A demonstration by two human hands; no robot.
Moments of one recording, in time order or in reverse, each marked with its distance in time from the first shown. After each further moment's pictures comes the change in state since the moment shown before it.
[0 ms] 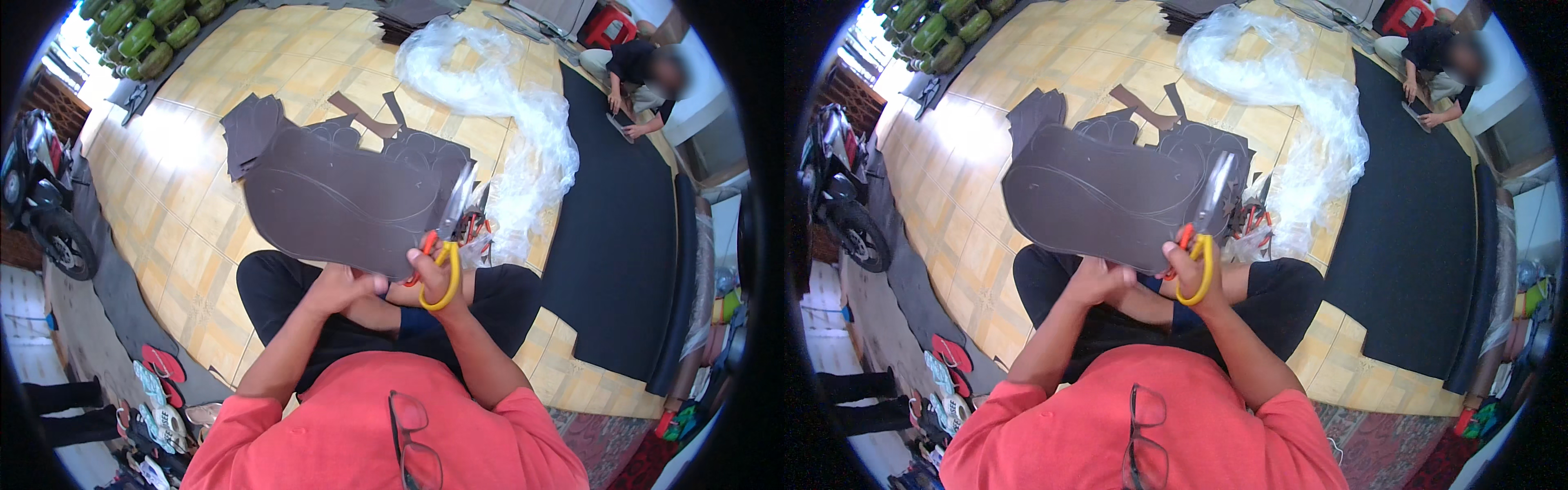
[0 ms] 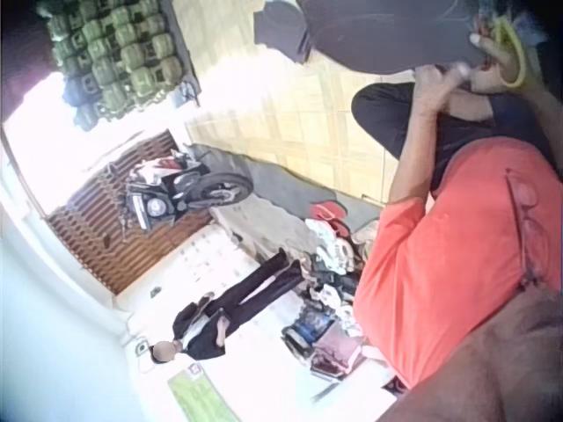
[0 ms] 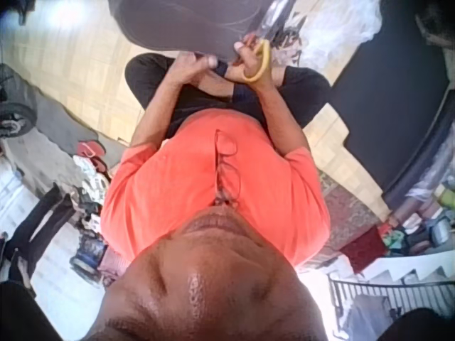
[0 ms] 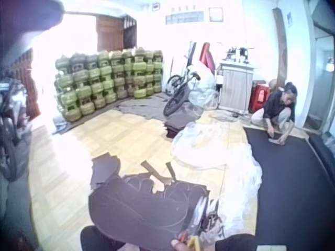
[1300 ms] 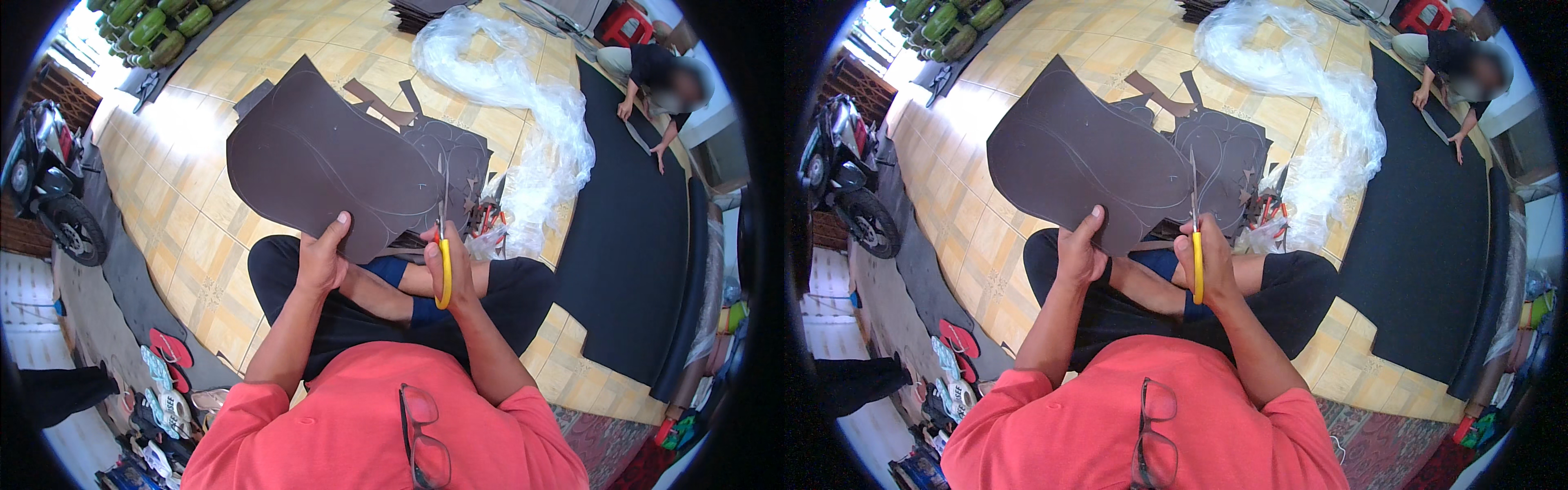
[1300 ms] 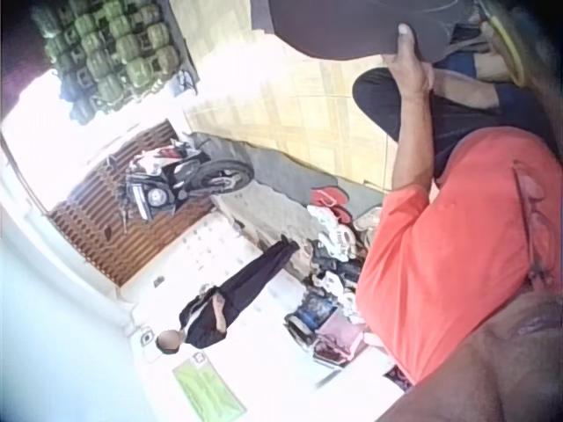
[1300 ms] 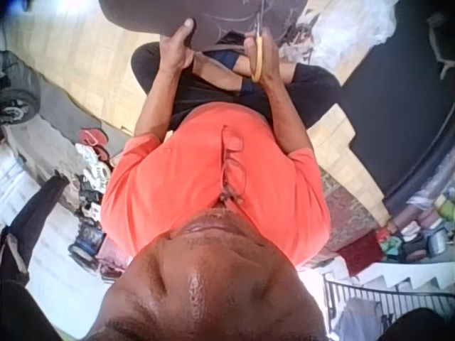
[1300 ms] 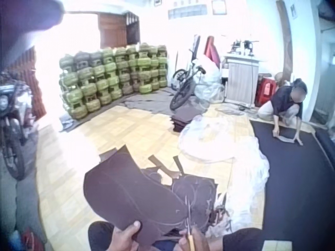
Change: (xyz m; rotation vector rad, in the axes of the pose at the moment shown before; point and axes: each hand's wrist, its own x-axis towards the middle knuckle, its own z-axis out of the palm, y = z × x) left_hand 0.020 0.003 -0.020 -0.700 0.499 -0.102; right_hand 0.002 -0.013 0.005 -0.270 -0.005 -0.196
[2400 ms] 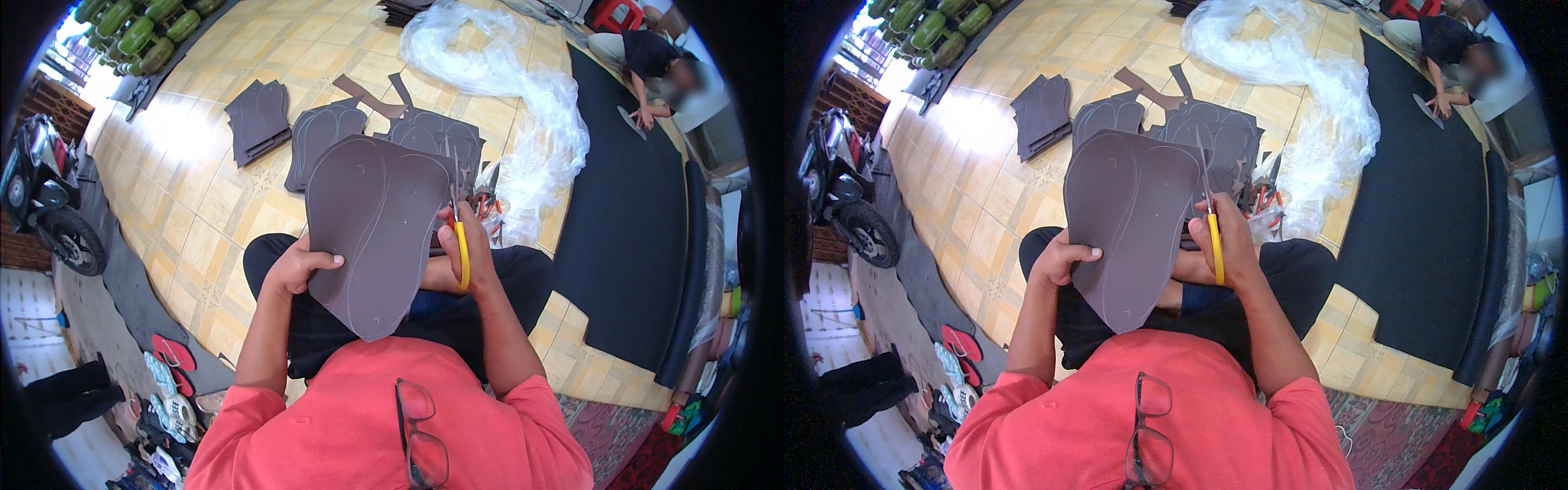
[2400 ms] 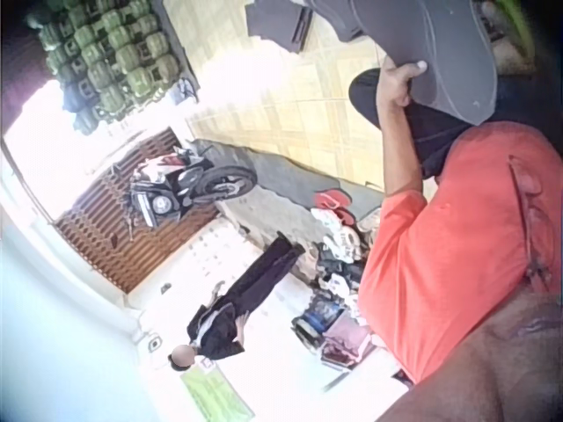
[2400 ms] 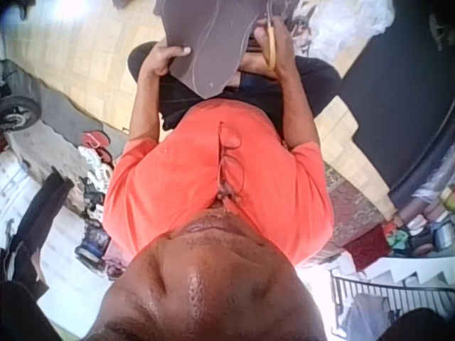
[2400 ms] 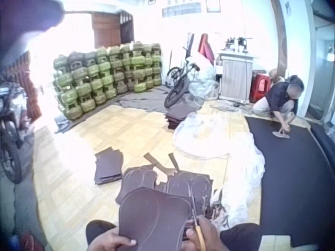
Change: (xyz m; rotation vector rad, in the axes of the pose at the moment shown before) left_hand -0.006 0.035 -0.041 0.461 -0.239 -0.581; right_hand 0.012 0.004 -0.038 -0.185 -0.003 -0.100
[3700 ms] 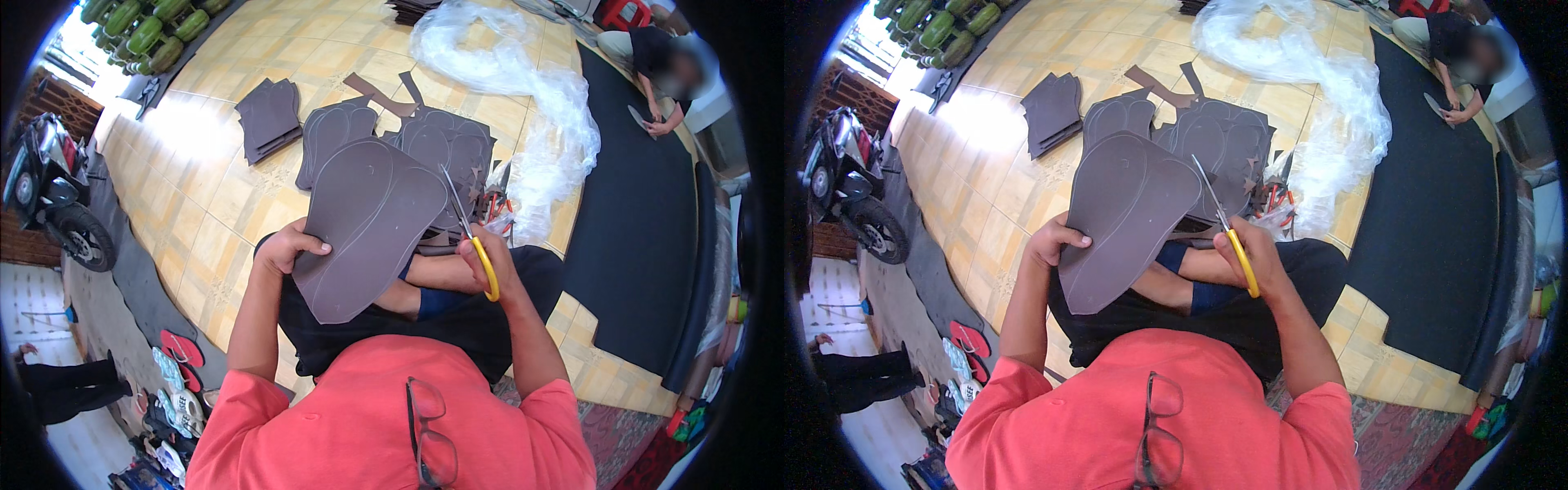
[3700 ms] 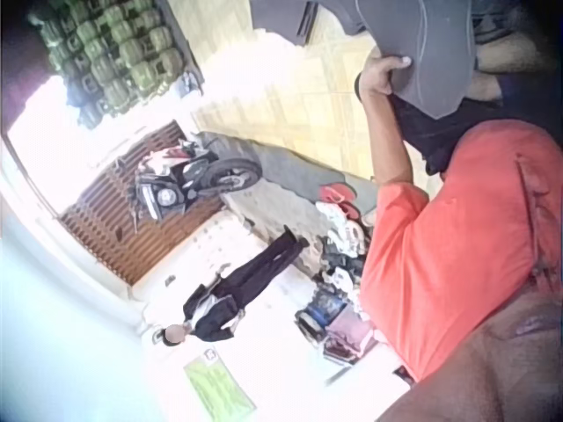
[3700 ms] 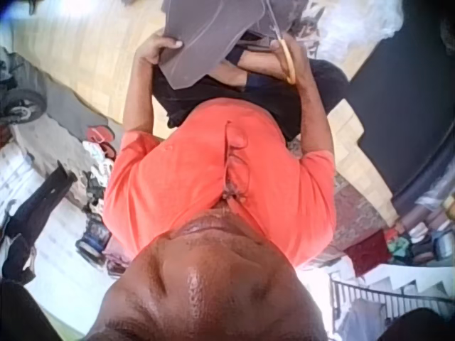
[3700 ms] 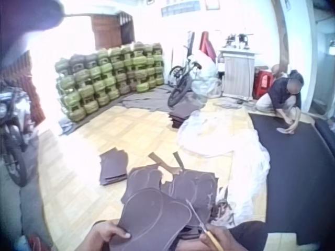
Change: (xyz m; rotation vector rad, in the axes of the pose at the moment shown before) left_hand 0.012 0.022 -0.039 0.007 -0.096 -0.062; right_hand -0.017 0.013 -0.023 0.011 -0.187 0.083
